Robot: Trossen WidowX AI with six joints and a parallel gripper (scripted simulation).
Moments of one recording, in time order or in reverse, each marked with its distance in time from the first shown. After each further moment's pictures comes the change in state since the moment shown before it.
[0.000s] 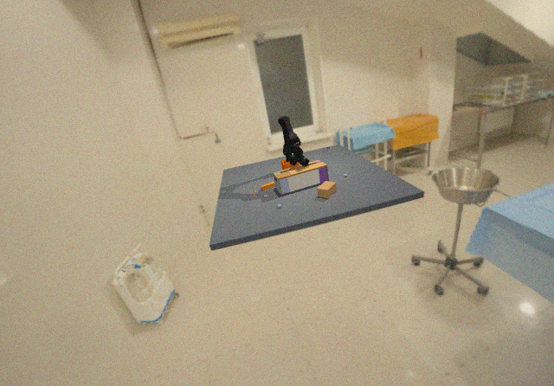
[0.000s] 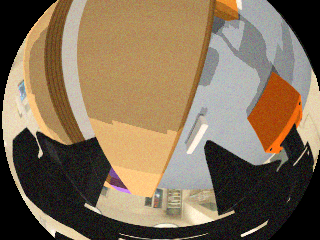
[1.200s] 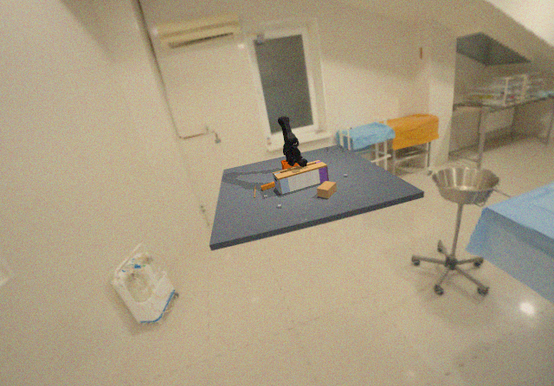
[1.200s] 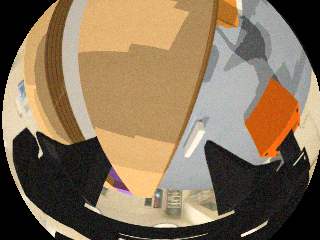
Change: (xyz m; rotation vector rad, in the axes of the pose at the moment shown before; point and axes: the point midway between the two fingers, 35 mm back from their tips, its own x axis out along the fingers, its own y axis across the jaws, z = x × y) arm -0.005 0.001 0.014 -0.001 -0.001 -0.001
